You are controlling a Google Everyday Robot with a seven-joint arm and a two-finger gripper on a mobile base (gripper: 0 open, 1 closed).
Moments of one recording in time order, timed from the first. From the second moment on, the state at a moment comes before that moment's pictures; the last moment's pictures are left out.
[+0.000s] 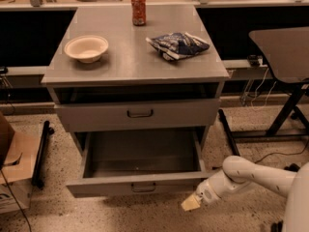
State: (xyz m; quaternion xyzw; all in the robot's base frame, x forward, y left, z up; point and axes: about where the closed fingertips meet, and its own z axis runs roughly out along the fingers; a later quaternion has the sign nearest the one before) arm 0.424 -0.138 0.360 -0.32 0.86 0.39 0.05
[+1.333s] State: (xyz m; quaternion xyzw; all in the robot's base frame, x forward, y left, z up) arm 0.474 -0.114 0.360 -0.36 0.85 0.38 0.06
